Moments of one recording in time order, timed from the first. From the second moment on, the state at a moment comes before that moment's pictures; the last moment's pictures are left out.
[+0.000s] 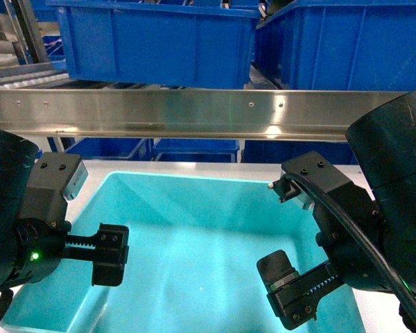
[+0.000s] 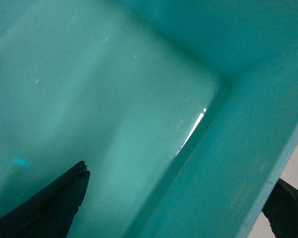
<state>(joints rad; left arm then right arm) -0.22 1.88 0.65 0.43 -0.16 -0.08 0.42 1.85 0.80 0.18 0.02 -0.11</state>
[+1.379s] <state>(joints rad) -0.21 1.88 0.65 0.43 -0.17 -0.08 0.41 1.85 0.80 0.18 0.03 -0.11</state>
